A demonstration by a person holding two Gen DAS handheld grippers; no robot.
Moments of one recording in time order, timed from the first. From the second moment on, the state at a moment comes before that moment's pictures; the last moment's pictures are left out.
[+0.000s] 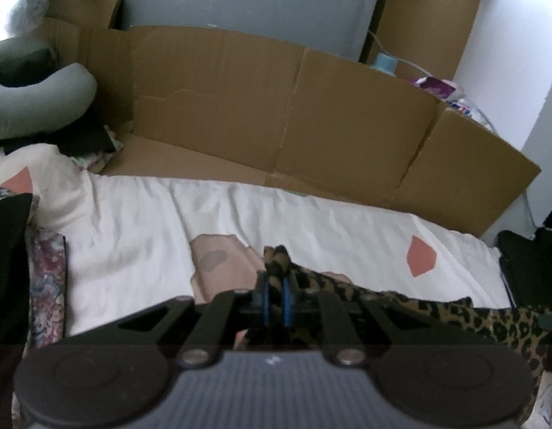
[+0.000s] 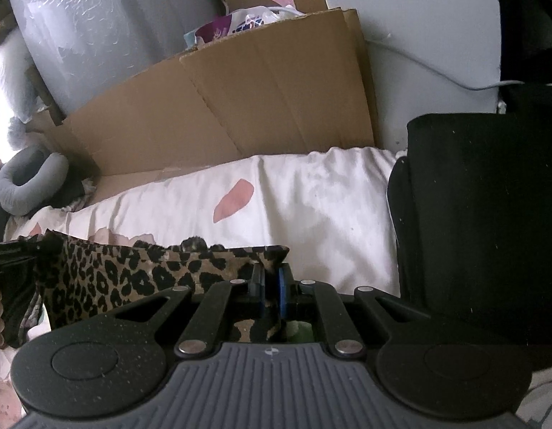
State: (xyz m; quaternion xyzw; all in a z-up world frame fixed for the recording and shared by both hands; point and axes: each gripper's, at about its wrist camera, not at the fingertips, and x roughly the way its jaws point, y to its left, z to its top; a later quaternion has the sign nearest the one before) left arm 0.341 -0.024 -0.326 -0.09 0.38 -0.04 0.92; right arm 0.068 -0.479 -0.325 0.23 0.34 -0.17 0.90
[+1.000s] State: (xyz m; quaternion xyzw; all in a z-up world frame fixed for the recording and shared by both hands) left arm 0.396 -0.033 -0.380 -0.06 0.44 -0.02 0.90; right arm 0.129 -0.508 -0.370 0.22 0.39 -0.19 0.87
